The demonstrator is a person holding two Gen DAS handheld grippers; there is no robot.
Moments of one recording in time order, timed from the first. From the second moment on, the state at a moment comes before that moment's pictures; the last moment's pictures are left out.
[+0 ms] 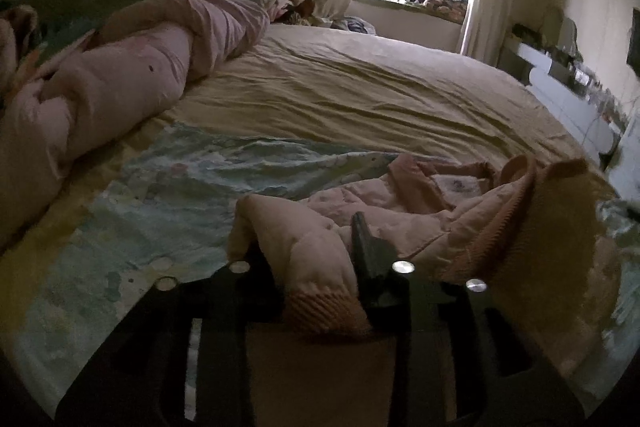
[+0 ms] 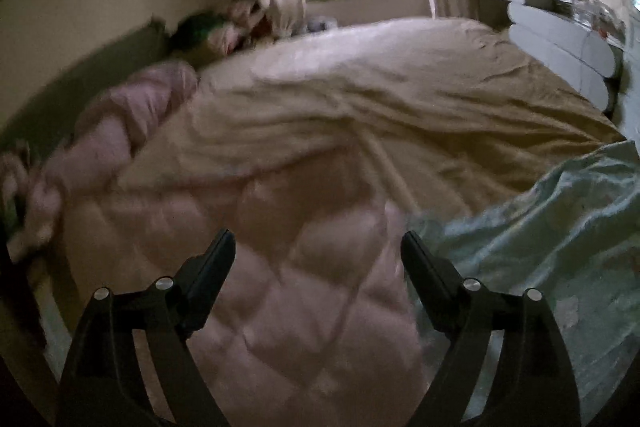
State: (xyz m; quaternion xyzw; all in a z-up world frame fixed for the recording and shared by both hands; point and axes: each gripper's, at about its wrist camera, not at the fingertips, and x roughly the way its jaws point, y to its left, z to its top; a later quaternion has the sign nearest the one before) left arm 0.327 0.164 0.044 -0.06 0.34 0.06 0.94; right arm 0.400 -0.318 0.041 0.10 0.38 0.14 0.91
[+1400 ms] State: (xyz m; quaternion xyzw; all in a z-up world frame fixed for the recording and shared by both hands) left arm 0.298 0.181 -0.026 -0.06 0.38 0.04 0.92; right arm 0.416 -0.326 -0.008 0.08 0.38 0.12 0.91
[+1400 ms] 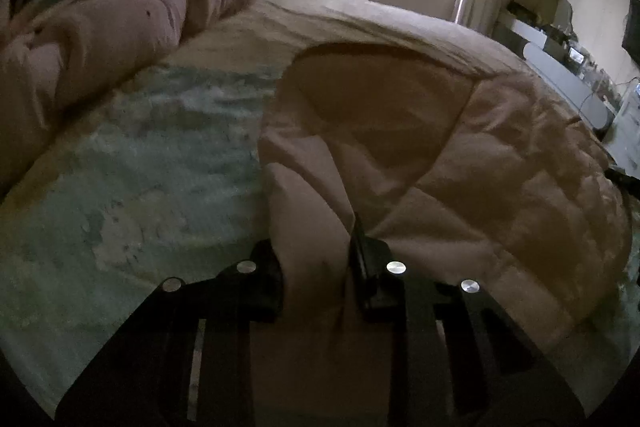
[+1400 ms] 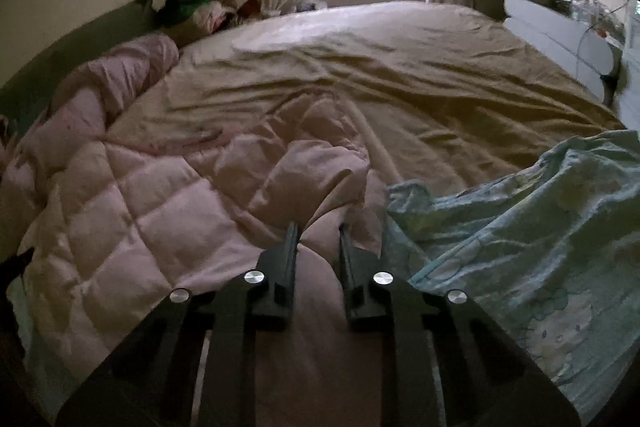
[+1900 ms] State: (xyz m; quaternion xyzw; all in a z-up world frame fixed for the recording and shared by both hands) left arm 0.349 0.177 -0.004 -0.04 0.36 0.07 0.93; right arm 0.455 -0.333 0.013 0.11 0.35 0.05 0.93
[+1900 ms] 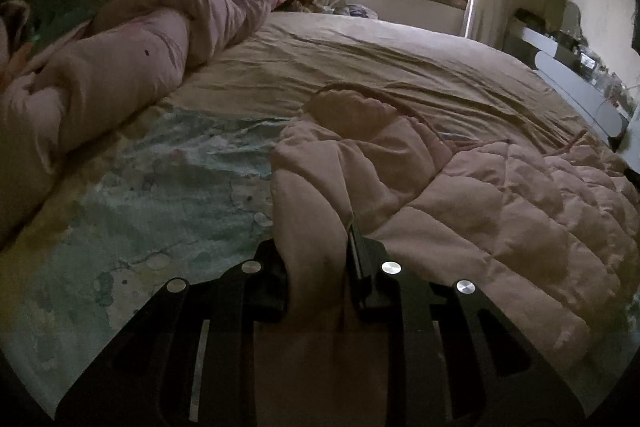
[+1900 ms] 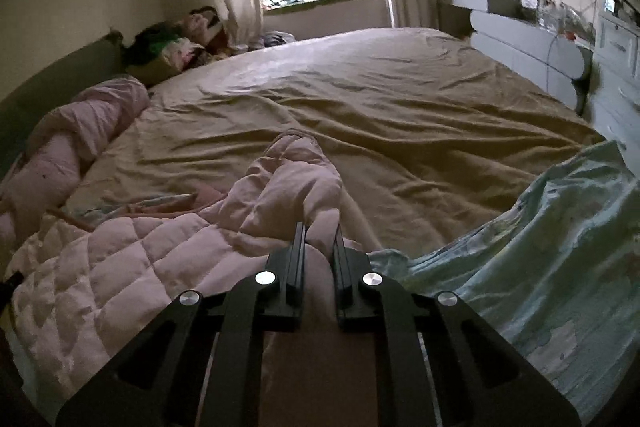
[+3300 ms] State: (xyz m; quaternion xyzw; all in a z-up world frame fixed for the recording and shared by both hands) left arm 0.299 0.154 0.010 -0.03 0.34 0.03 0.94; right arm 0.374 -0.226 0.036 0.03 0.34 0.17 0.92
